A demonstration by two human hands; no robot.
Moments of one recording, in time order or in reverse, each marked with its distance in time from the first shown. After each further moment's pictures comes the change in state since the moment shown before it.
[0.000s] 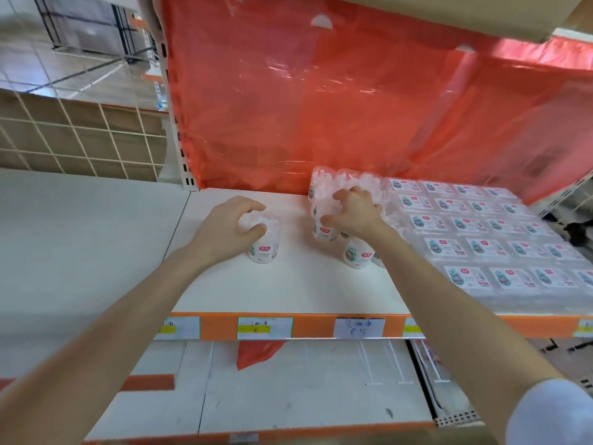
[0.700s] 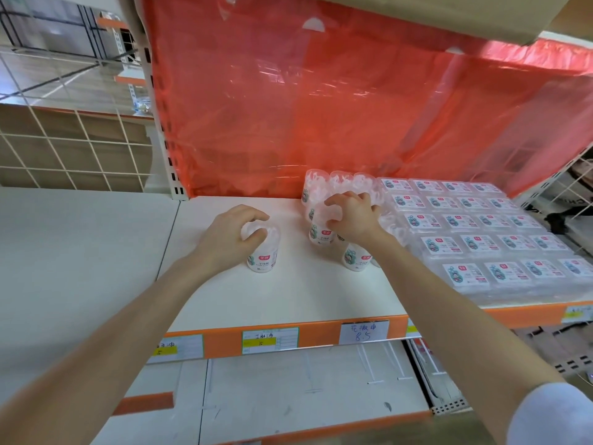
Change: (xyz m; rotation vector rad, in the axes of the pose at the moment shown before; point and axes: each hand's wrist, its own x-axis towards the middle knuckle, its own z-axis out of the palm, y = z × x) left_hand 0.012 -0.006 0.005 -0.083 -0.073 0.041; right_hand 0.003 0.004 0.008 -0.075 0.062 -0.008
